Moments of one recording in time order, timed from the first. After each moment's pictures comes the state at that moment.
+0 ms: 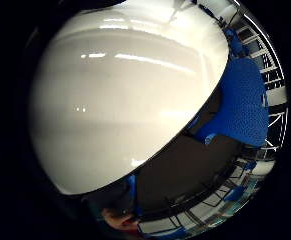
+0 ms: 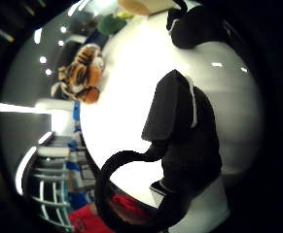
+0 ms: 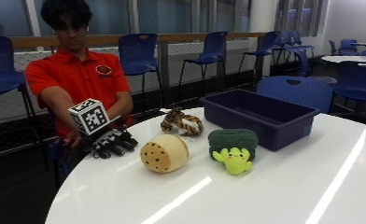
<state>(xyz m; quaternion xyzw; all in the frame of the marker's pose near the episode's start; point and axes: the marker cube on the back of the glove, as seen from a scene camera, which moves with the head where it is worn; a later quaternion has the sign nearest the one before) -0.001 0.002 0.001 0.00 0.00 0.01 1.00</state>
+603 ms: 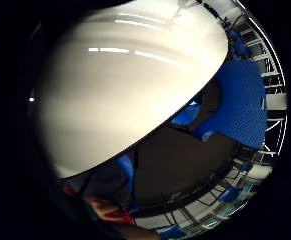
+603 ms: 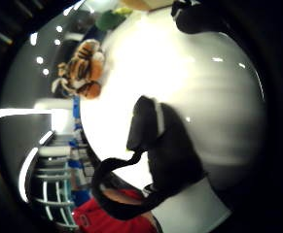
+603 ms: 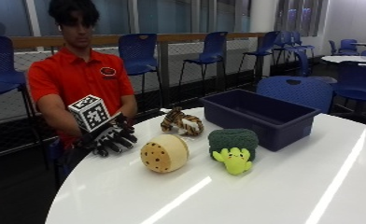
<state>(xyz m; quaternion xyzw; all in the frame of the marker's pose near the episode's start) -0.008 0.001 -0.010 -0.03 -0.01 -0.01 1.00</state>
